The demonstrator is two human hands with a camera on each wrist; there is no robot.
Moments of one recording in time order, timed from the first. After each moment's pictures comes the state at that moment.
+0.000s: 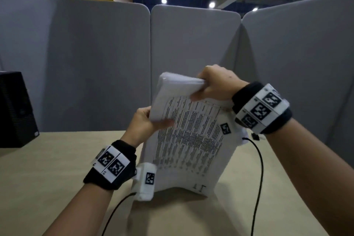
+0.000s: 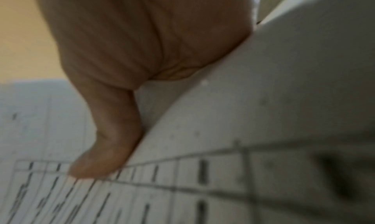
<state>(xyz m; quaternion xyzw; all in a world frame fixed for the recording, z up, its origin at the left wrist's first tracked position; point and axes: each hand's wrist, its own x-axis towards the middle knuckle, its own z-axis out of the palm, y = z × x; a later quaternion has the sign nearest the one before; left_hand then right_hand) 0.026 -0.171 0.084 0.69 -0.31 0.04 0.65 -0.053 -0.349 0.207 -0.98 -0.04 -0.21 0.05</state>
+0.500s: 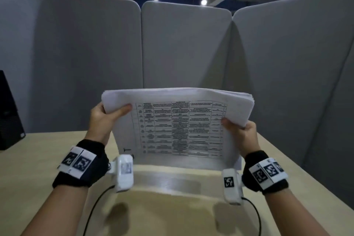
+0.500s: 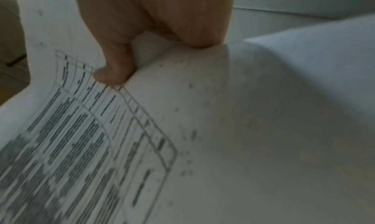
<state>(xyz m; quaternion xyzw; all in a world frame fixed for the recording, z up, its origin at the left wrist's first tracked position) 0.054 -0.134 0.078 0.59 -0.17 0.12 0.78 -0.072 -0.432 0.045 -0.65 0.04 -0.36 0.67</state>
